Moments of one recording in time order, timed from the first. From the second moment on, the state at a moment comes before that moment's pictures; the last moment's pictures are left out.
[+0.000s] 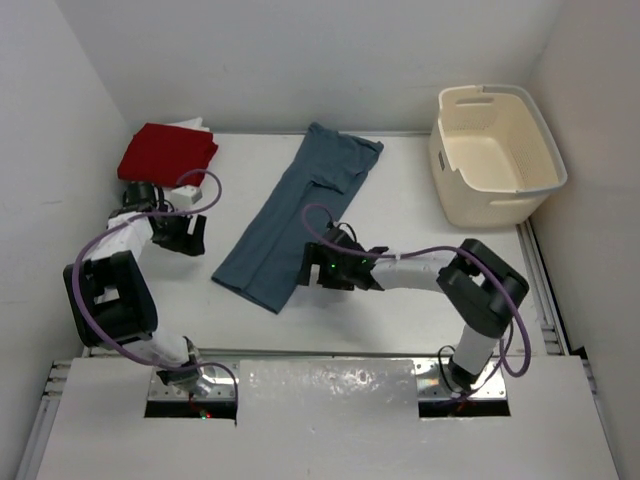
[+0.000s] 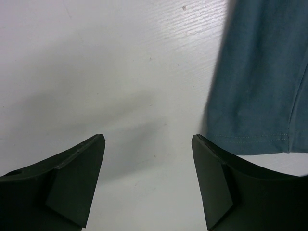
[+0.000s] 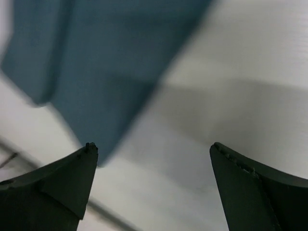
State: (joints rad) left arm 0.31 1.53 0.98 -0.62 0.38 0.55; right arm 0.82 1.73 0.85 -0.02 0.01 0.87
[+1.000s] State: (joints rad) left arm 0.30 1.51 0.93 -0.60 0.45 0.57; right arm 1.07 2.00 1.01 0.20 0.03 1.48
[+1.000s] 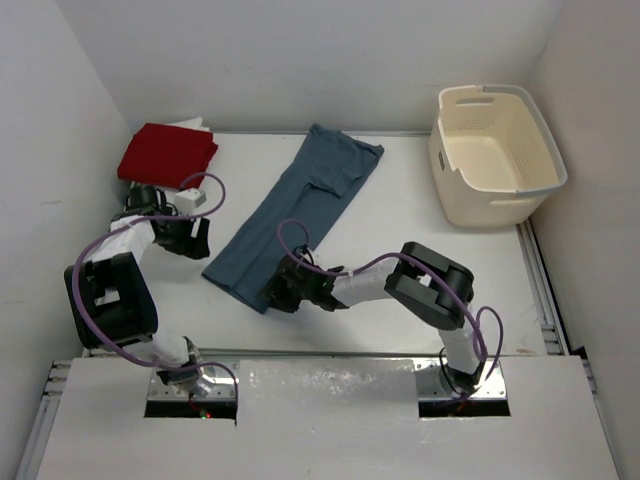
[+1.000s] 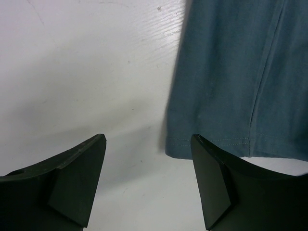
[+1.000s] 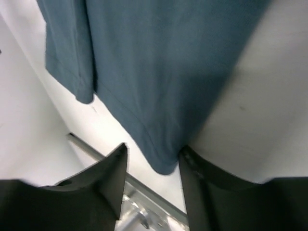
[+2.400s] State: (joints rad) left arm -0.61 1.20 0.71 -0.87 0.49 1.79; right arm 0.79 1.12 0.27 -0.18 -0.35 0.87
